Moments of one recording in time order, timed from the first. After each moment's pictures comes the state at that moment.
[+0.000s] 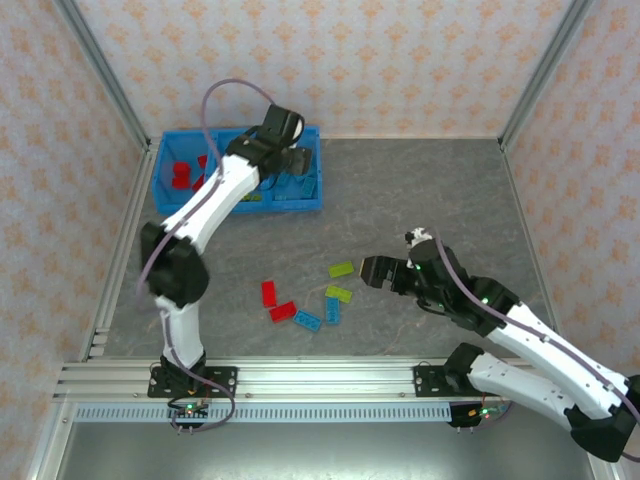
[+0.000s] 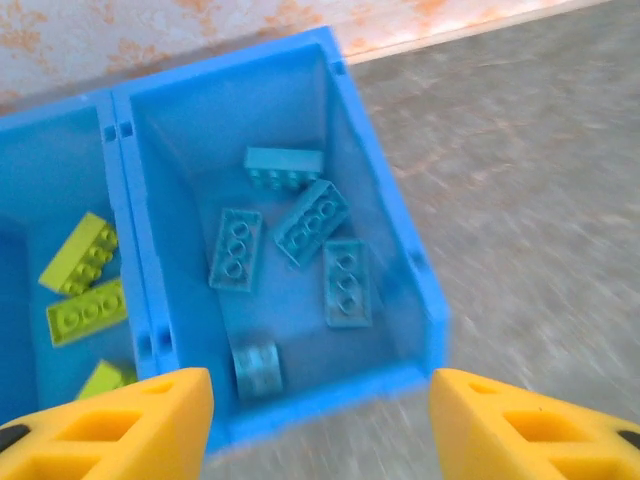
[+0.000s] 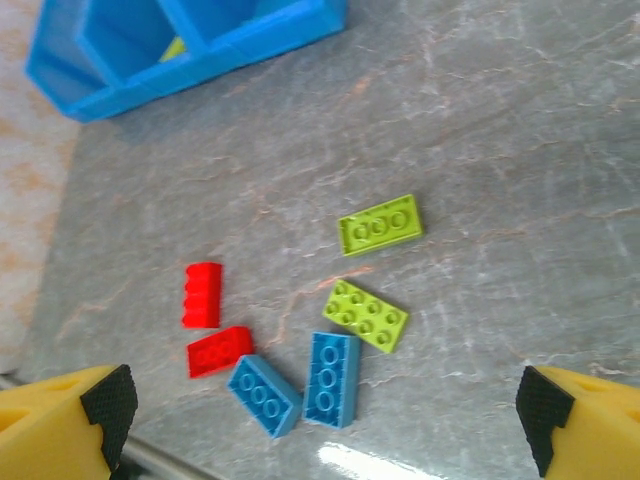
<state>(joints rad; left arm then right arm) -0.43 1.82 1.81 -0.77 -0.16 -0.15 0.79 0.80 0.79 -0.71 0.08 0.81</state>
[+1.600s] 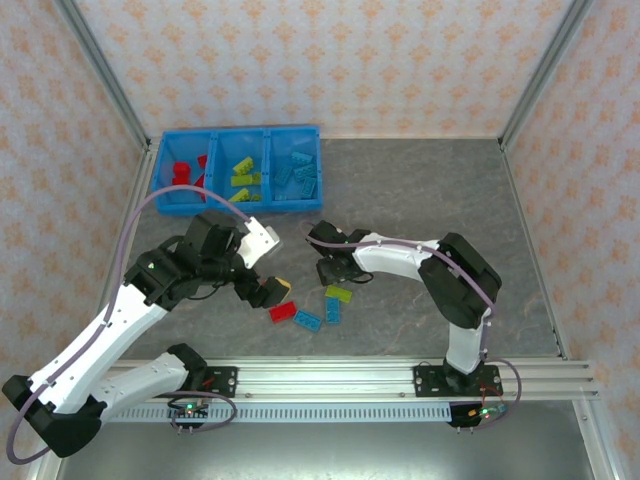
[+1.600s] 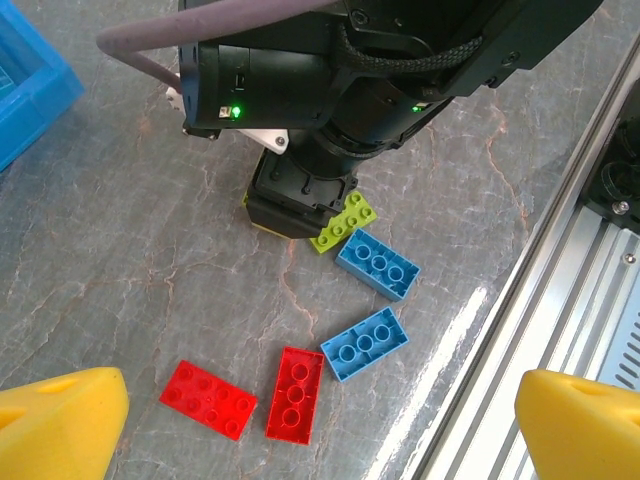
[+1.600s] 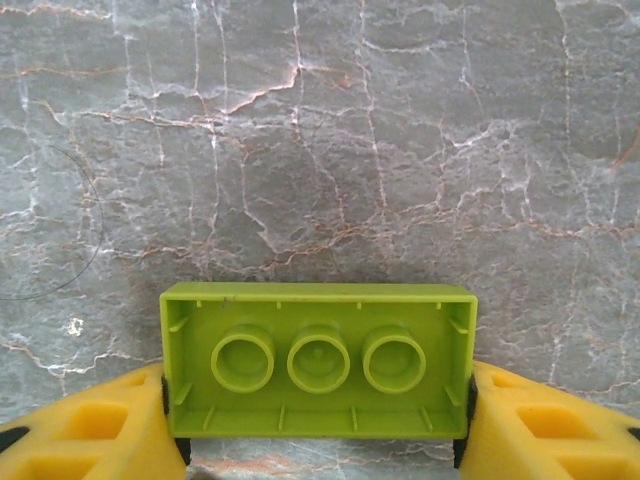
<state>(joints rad) -0.58 0.93 1.06 -0.95 0.30 0.14 0.84 1.86 1.16 -0.59 0.16 0.48</state>
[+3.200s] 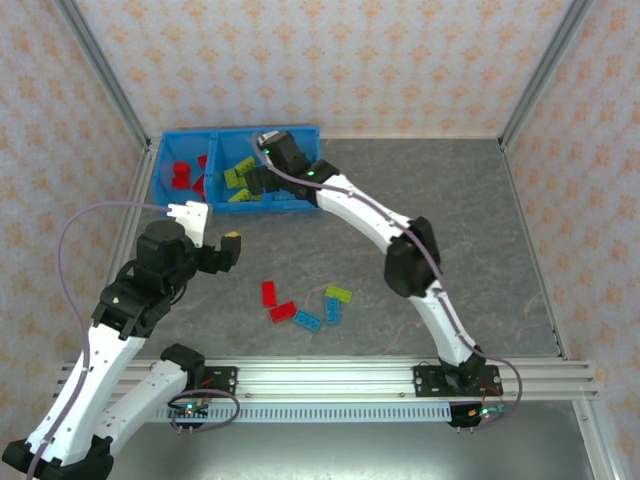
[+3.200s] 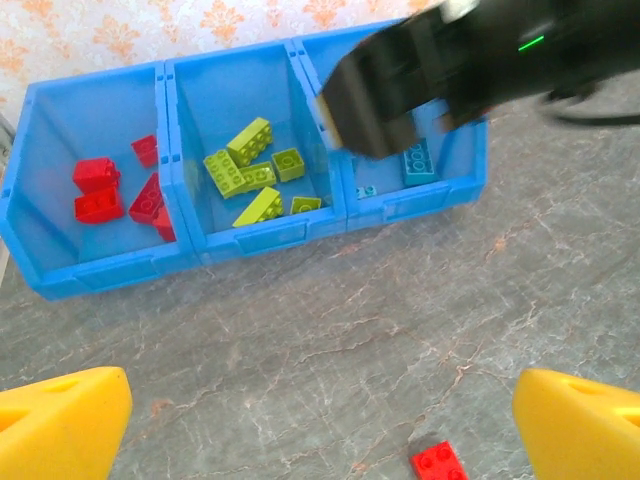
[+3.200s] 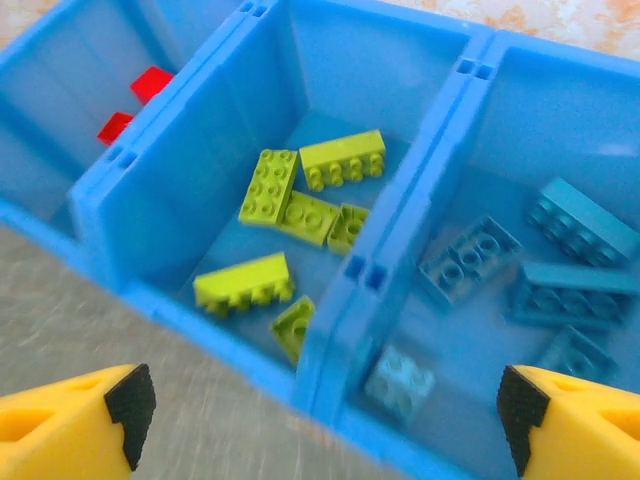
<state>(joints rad) -0.33 0.71 0.94 -0.76 -0.18 -0.07 0.78 2.24 2.18 -0.59 0.10 0.22</state>
